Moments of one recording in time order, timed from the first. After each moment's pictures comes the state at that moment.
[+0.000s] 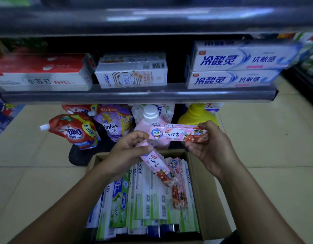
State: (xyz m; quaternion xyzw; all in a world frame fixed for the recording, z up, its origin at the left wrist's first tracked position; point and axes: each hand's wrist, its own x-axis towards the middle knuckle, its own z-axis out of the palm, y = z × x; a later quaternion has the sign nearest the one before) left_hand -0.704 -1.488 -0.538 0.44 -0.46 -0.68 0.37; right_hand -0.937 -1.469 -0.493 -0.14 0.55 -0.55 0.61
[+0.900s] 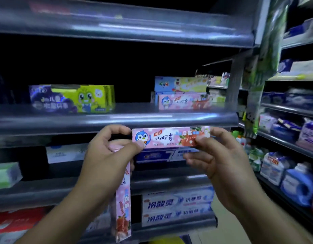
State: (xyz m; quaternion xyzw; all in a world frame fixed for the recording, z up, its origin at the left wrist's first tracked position) left_hand -0.820 -1.544 -0.212 0.33 -0.57 -0.43 0.62; right_hand -1.034 -1.499 -0.212 -0.42 0.37 -0.74 0.39
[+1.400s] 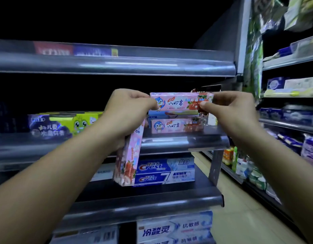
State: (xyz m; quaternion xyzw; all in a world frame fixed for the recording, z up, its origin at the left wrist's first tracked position) left_hand -0.873 -1.583 -0.082 0.36 -0.68 -0.30 0.57; right_hand -1.107 -1.555 -0.095 -0.54 0.51 -0.67 0.03
